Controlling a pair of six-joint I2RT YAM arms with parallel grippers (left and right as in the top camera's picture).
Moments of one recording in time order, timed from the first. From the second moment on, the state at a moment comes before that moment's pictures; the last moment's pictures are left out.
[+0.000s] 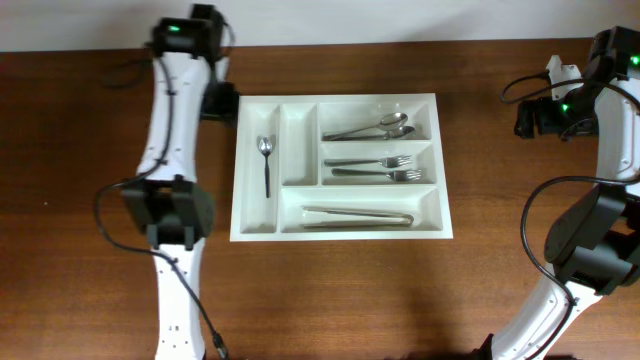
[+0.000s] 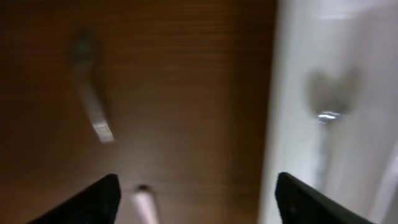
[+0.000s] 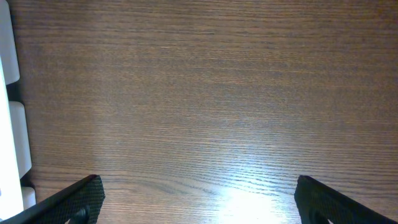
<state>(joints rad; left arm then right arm) -0.07 2.55 2.75 -1.68 -0.18 -0.03 -0.38 2.13 2.03 -1.22 -0.10 -0.40</state>
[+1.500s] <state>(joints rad) 0.20 2.54 2.33 -1.24 -0.11 0.03 -0.38 2.13 2.03 -1.22 -0.10 -0.40</state>
